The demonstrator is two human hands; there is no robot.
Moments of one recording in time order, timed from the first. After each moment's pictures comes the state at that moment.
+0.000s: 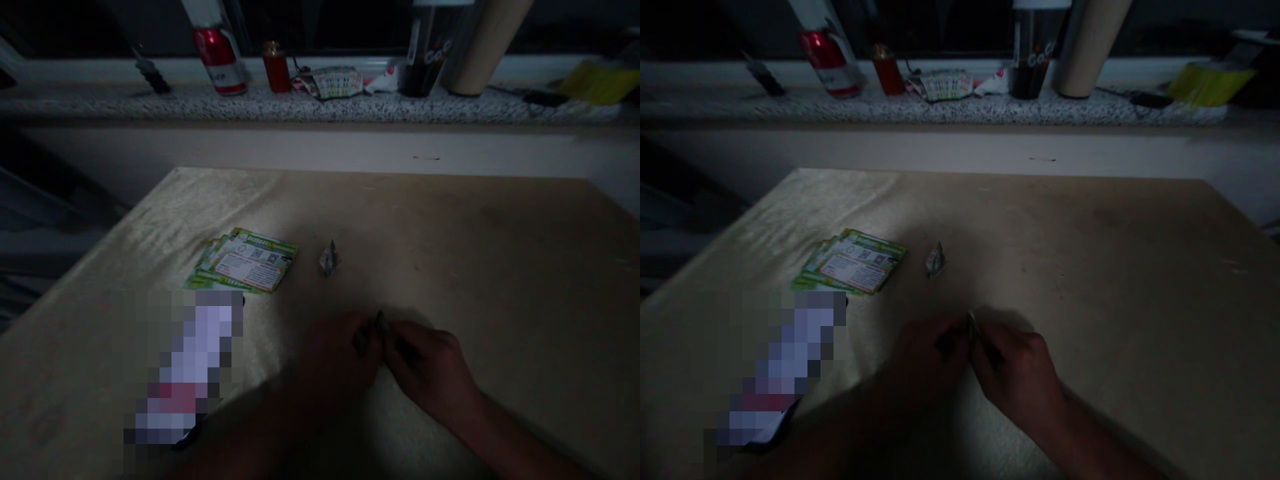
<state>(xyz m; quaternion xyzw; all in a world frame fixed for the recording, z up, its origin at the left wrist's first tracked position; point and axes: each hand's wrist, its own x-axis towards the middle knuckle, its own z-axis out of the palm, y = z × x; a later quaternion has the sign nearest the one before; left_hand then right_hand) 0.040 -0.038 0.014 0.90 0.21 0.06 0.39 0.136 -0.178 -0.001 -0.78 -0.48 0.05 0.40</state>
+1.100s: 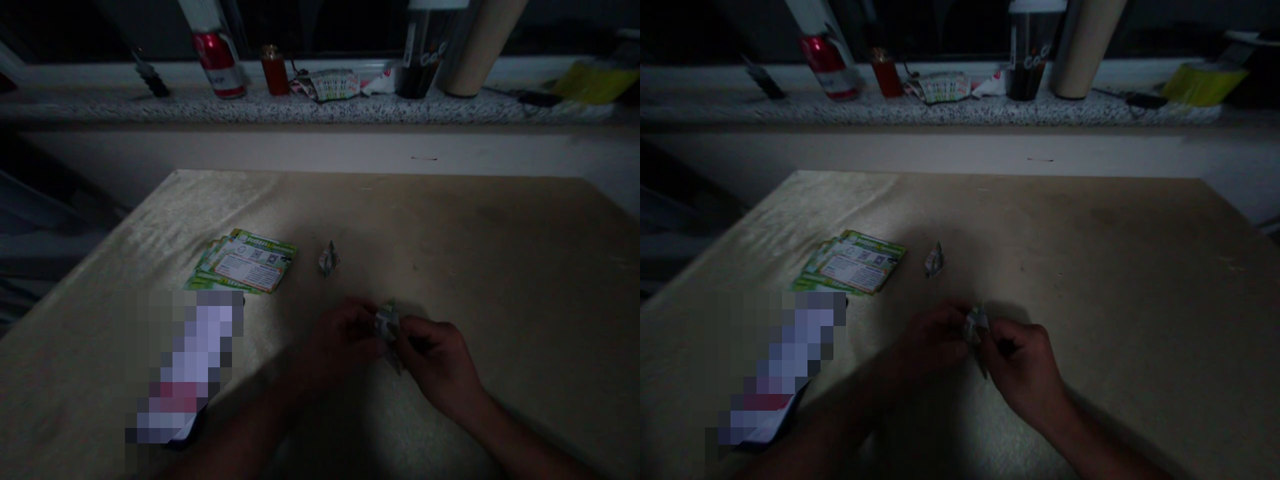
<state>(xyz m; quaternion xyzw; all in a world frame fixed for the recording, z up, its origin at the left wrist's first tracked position) 0.041 -0.026 0.007 0.60 0.17 0.03 0.78 0.135 -0.179 0.002 -0.75 -0.33 0.22 0.53</state>
